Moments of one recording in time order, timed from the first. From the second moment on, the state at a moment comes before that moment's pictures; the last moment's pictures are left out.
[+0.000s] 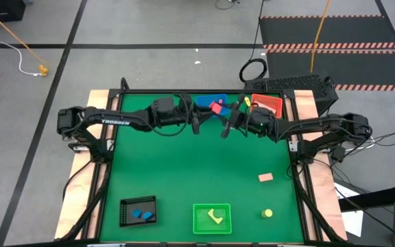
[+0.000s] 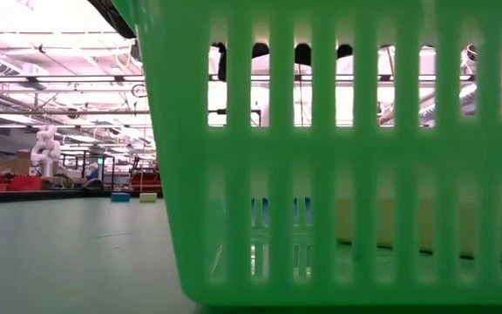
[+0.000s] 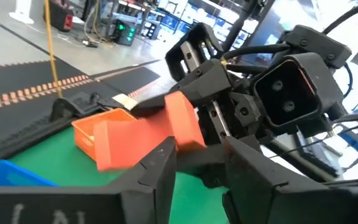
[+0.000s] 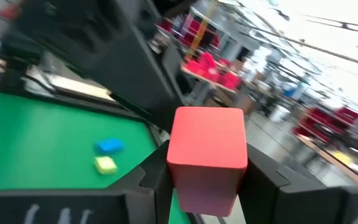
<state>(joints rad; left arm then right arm) 0.21 1.57 1.02 0.53 0.03 -0.43 -0.18 1.31 0.66 0.65 0.33 -0.48</state>
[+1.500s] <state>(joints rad) 0.41 1.57 1.02 -0.48 -0.33 -0.62 -0.54 1.74 0.66 0.79 0.10 0.03</state>
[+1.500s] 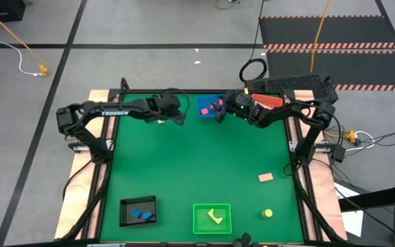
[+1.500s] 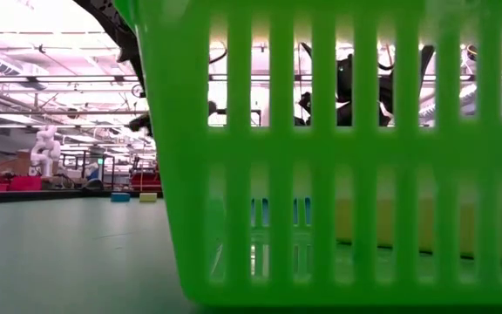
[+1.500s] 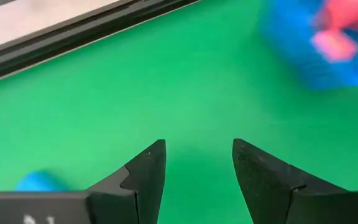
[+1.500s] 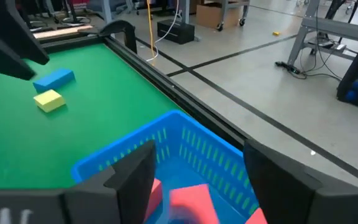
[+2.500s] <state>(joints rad) 0.46 1.81 1.02 -0.83 -0.59 -1.27 -0.50 1.42 0.66 0.52 0.10 -0.04</state>
